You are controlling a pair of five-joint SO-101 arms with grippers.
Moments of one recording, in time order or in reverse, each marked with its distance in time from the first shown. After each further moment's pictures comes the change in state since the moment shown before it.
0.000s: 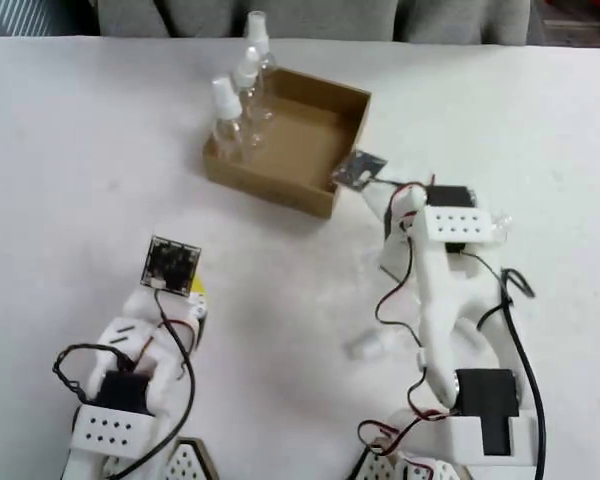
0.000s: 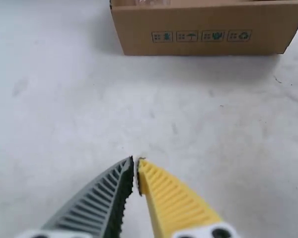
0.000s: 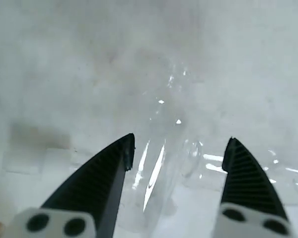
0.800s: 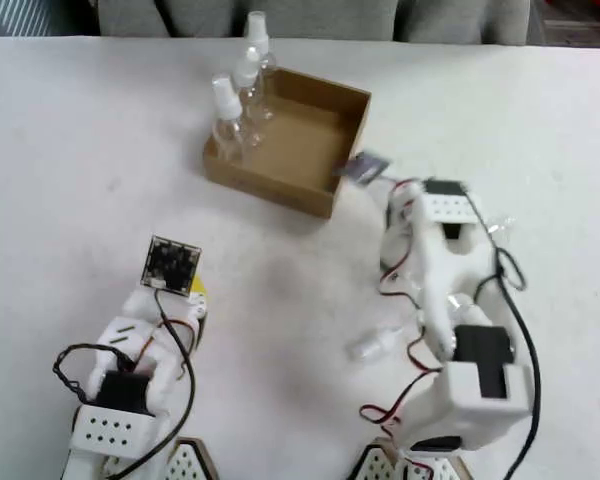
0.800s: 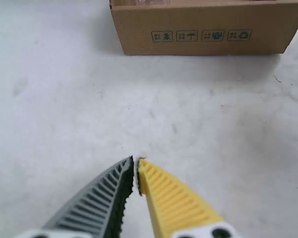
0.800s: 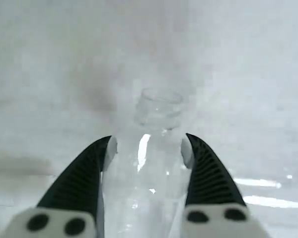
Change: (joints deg) left arm 0.0 0.0 0.0 0.0 0.0; right arm 4.3 11.0 -7.6 -1.9 -5.4
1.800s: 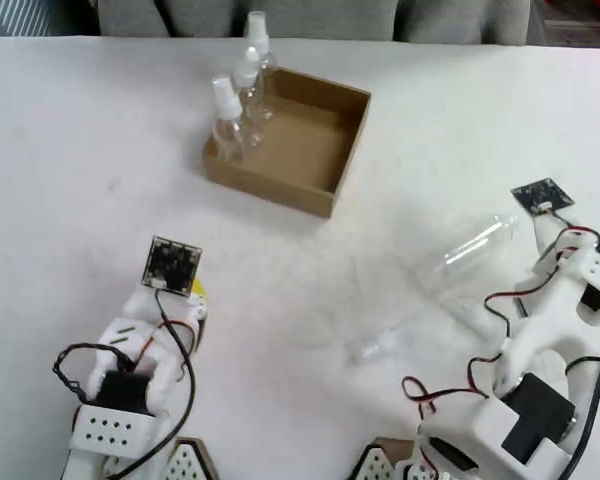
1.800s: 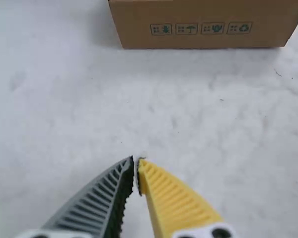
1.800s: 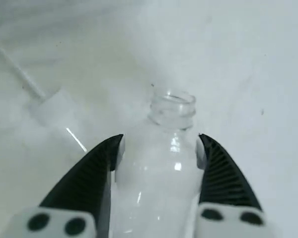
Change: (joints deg) left arm 0.0 0.0 0.0 1.2 0.0; right arm 36.2 -10.5 8.6 -4.7 14.0
